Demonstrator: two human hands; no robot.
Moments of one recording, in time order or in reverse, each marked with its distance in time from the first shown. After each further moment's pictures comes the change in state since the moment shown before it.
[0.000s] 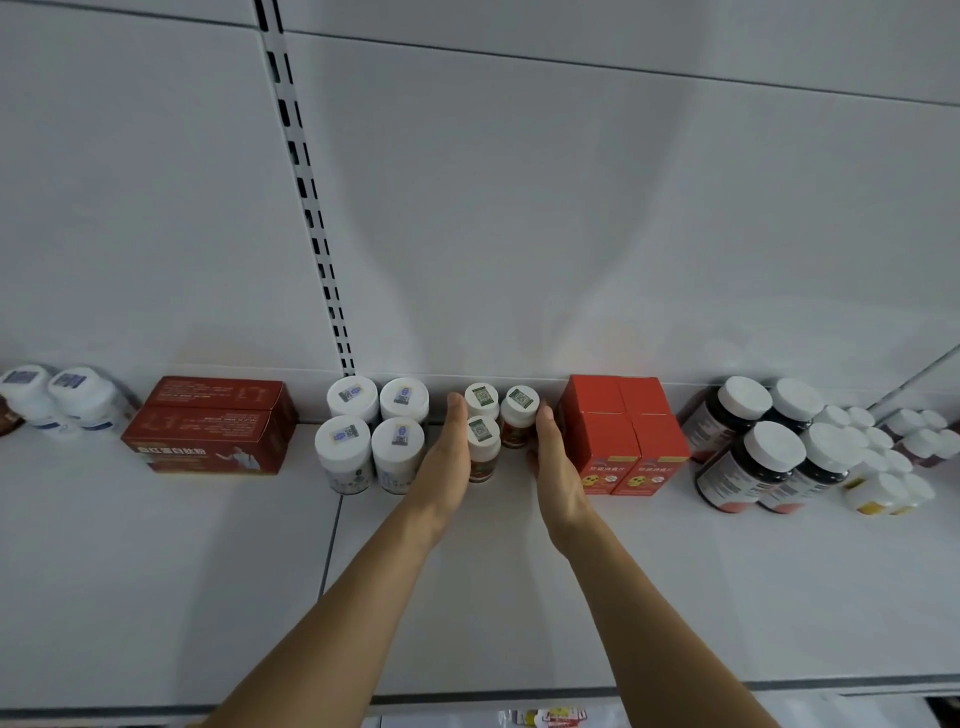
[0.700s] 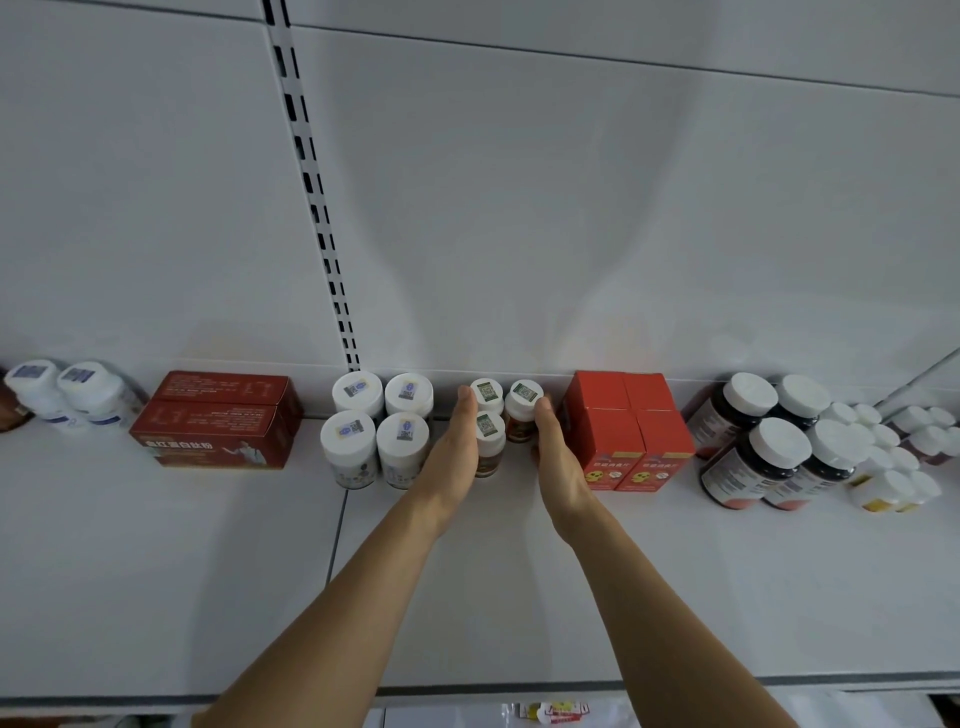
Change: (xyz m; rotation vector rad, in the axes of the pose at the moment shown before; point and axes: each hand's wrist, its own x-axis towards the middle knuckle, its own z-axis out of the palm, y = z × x) left_hand 0.005 -0.001 0.000 0.013 -0.067 -0.038; right_hand 0.008 -0.002 0.000 -0.059 -0.042 0.038
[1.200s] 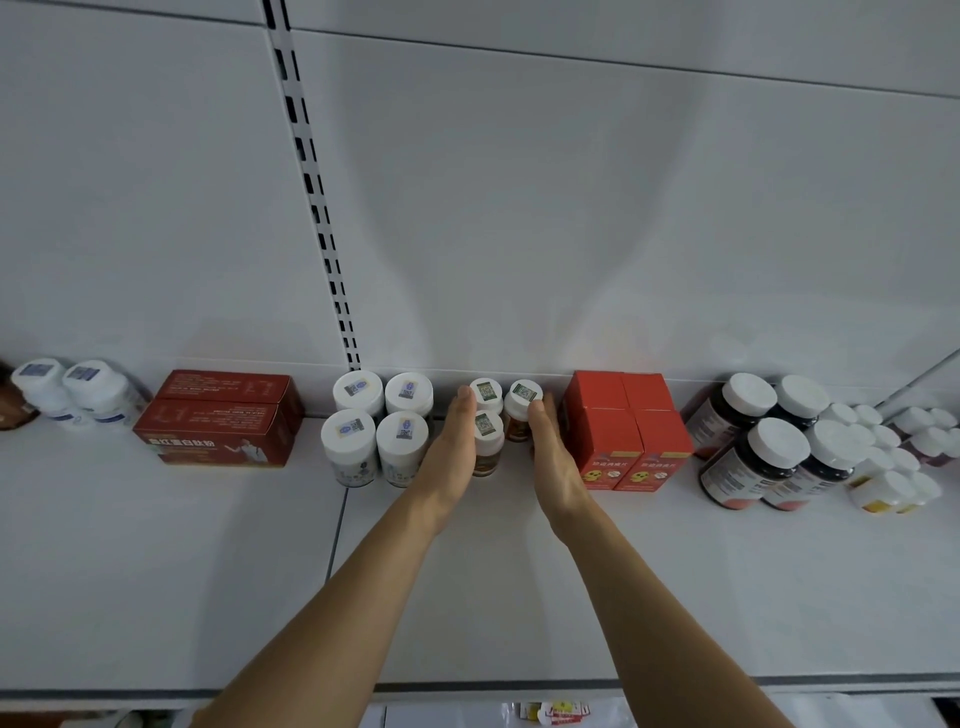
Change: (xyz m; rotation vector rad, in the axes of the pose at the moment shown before) left_hand 0.002 -0.001 -0.003 0.010 0.002 0.029; right_hand -0.008 -0.007 0.003 -0.070 0.005 -0.047
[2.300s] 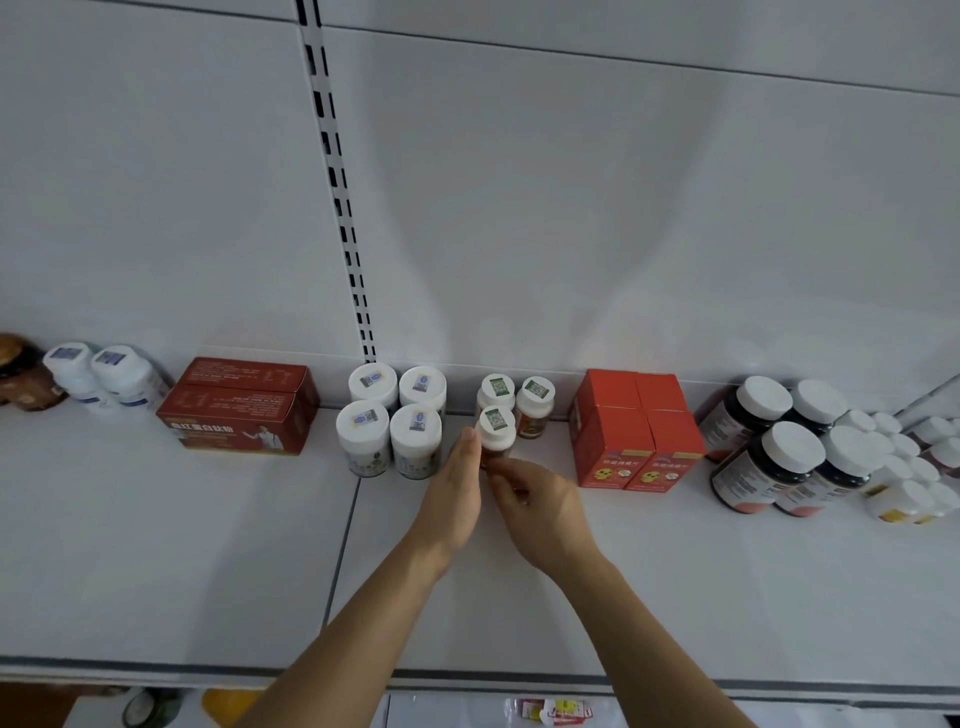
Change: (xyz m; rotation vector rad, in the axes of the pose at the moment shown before) left_hand -0.050 -0.014 0.000 0.099 0.108 0.011; right_hand -0.036 0.028 0.012 -0.565 0.028 -0.355
